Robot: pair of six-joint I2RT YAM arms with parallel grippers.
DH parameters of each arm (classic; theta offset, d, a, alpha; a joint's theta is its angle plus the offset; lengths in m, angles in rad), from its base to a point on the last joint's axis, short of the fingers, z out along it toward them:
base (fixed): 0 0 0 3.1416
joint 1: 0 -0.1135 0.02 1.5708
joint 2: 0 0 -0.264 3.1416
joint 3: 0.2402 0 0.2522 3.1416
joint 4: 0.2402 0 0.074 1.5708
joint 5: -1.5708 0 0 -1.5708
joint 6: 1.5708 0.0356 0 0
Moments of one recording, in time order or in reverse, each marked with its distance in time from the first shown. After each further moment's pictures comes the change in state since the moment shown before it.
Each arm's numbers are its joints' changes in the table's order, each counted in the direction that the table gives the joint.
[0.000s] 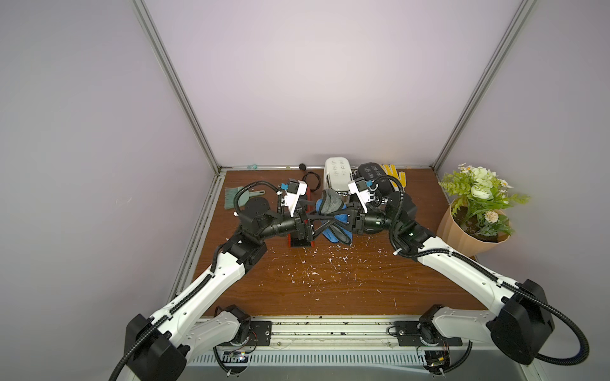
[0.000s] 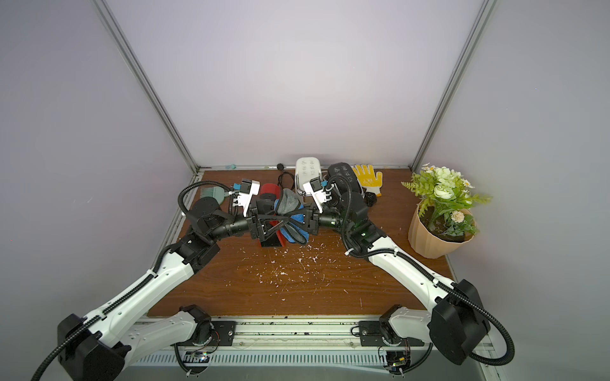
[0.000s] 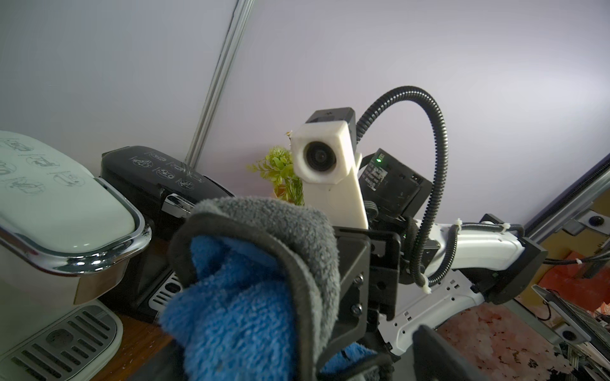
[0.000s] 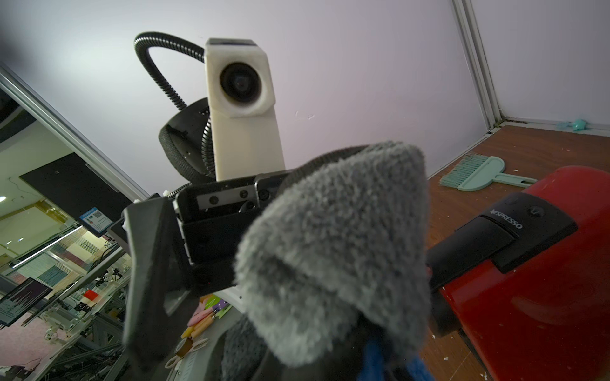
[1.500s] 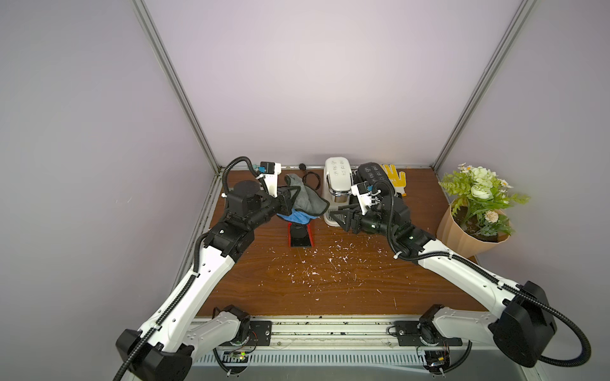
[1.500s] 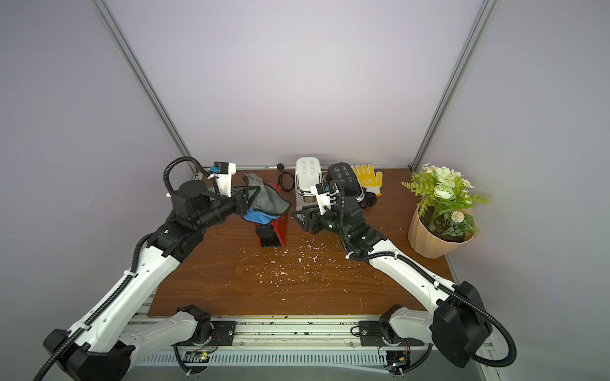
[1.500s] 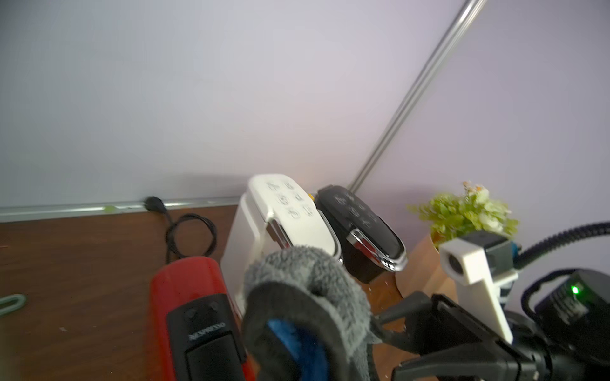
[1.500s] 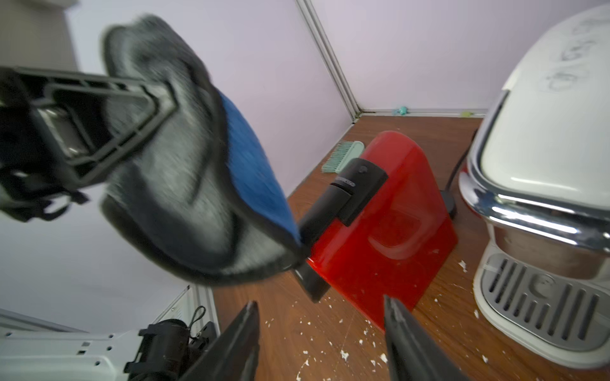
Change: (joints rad) left arm -0.113 -0.034 0.249 0.484 0.556 0.177; right arm -0.010 -0.020 -0.047 0.238 -0.451 -0.142
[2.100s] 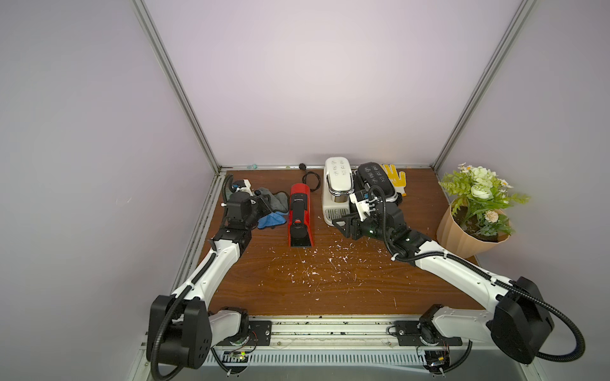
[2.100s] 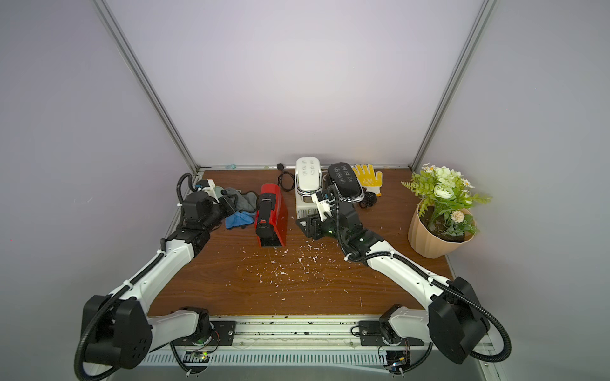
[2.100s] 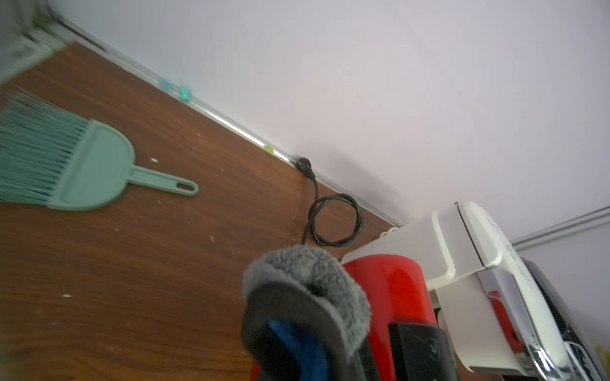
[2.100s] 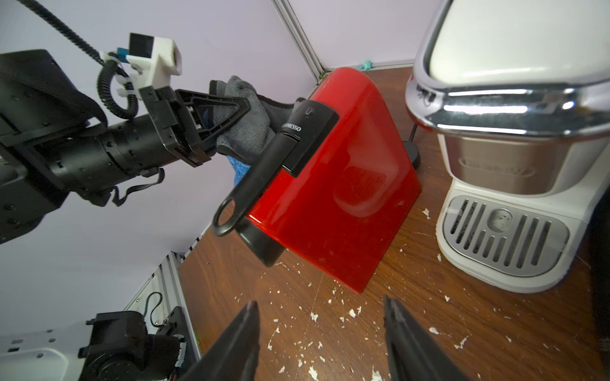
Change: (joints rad) left arm -0.309 0.222 -0.364 -0.391 -0.010 -0.294; right arm 0.000 0.028 -0.041 0.073 -0.067 -0.016
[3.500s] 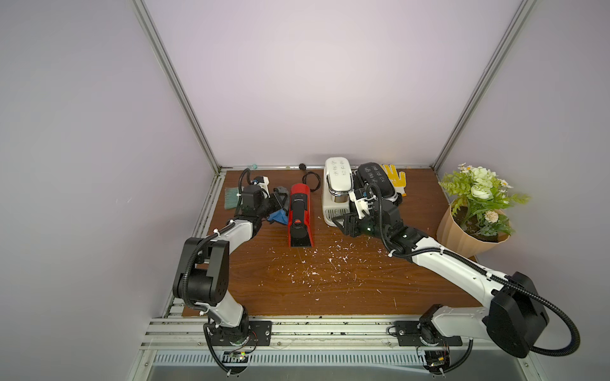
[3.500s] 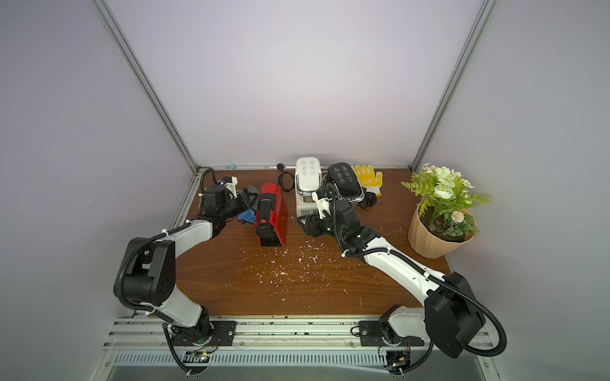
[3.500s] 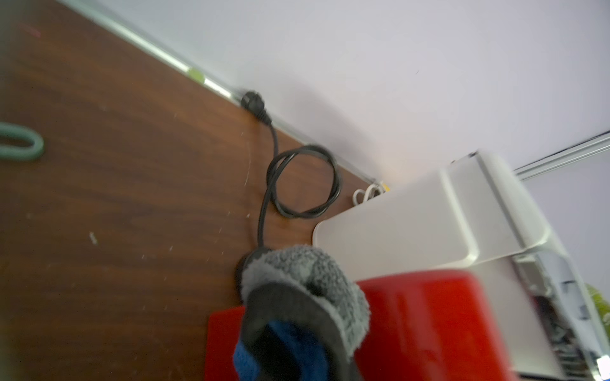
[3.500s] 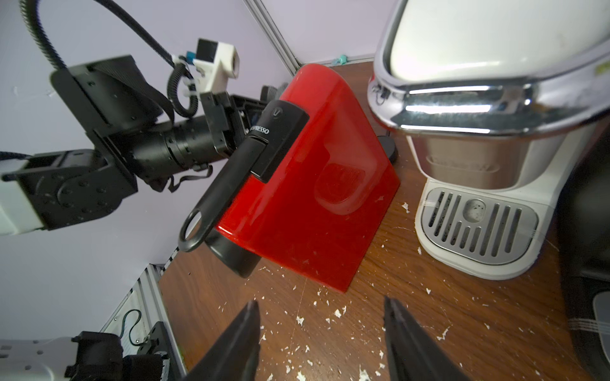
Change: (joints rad) left arm 0.009 0.357 0.084 -0.194 -0.237 0.013; right arm -0.005 0.036 0.039 0.048 -0.062 0.017
